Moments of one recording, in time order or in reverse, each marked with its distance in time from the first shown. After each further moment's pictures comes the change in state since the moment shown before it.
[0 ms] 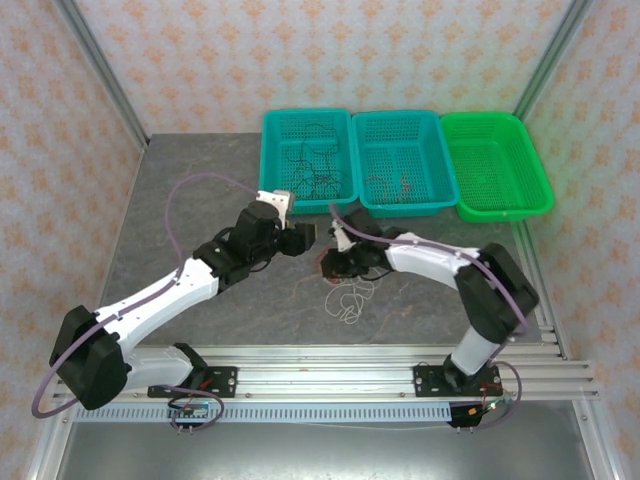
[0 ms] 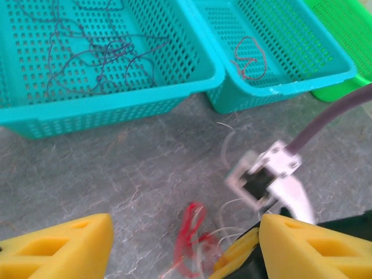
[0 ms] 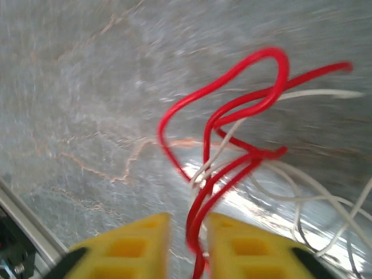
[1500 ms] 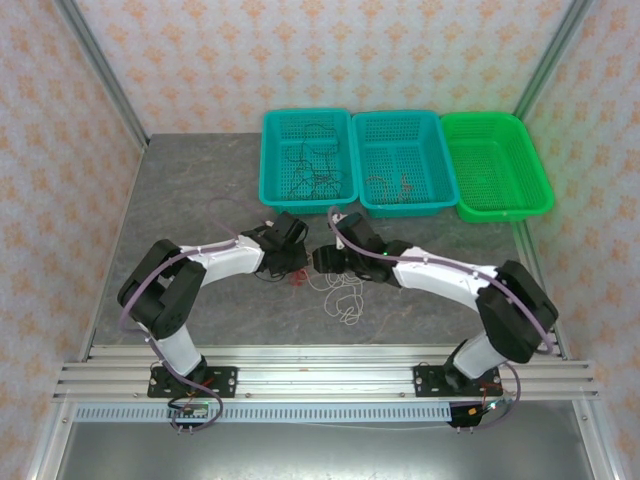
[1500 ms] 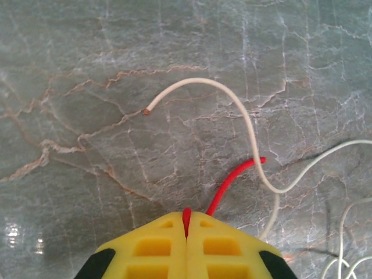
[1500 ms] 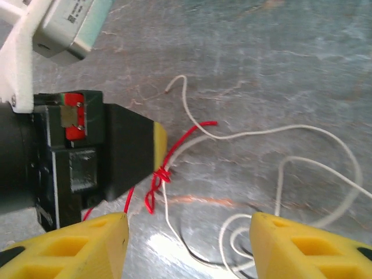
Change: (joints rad) left arm 0.053 0.478 0.065 -0.126 0.069 -0.430; right arm 0.086 -0.137 -0.089 0.191 0.323 0.013
